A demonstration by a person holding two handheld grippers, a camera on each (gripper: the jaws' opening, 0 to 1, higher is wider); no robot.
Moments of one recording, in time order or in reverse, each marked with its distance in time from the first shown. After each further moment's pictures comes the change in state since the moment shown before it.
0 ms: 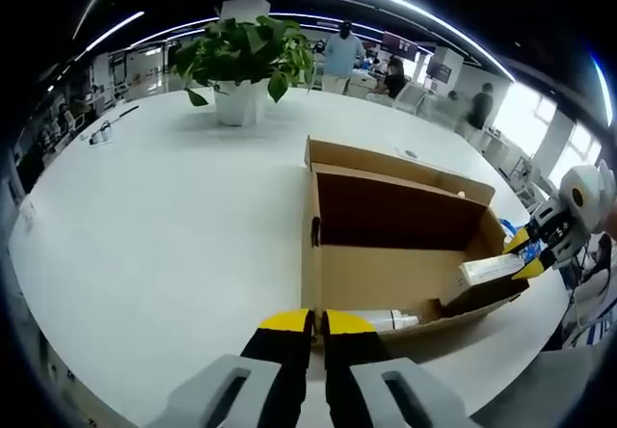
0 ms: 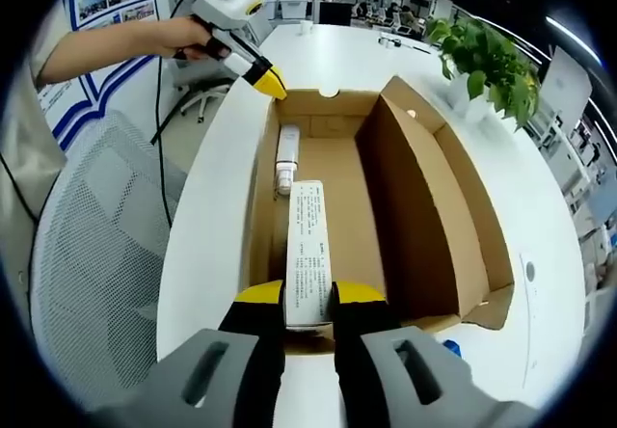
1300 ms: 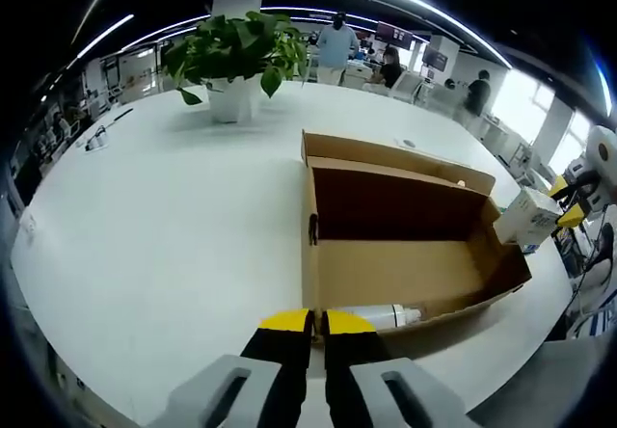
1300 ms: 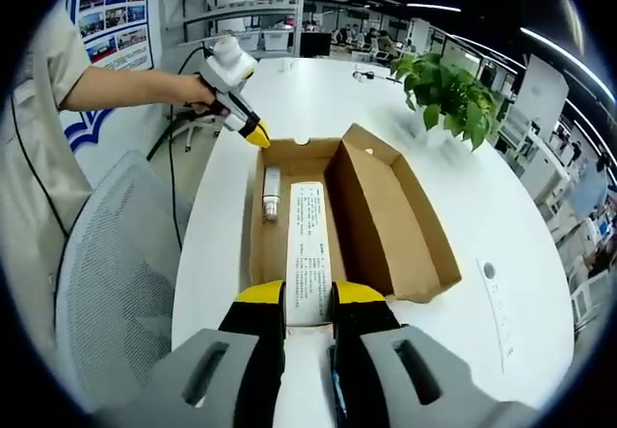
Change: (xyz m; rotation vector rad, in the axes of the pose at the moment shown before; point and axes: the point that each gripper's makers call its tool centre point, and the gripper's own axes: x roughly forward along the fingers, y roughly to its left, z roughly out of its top) left arm 0.001 -0.001 -0.001 0.041 0.043 0.006; right arm -0.091 -0.017 0.010 0.027 -0.125 -0.086
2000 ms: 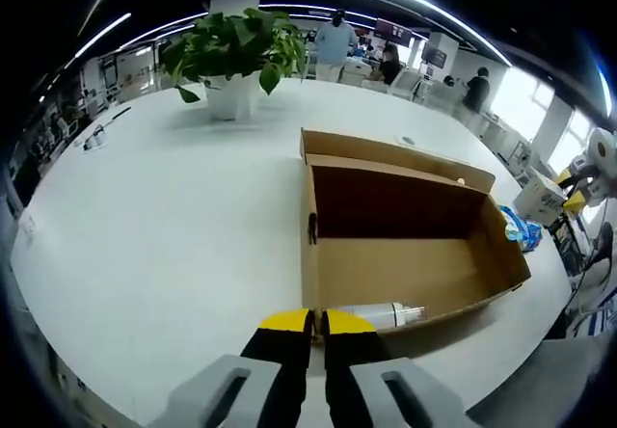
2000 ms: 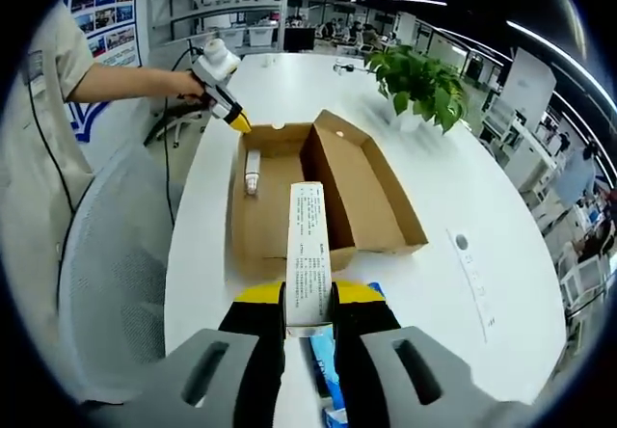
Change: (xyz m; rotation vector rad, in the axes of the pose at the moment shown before) left arm 0.001 0.001 0.000 -0.002 0.014 -0.006; right arm -0.052 -0.029 -0.040 0.031 0.033 -0.058
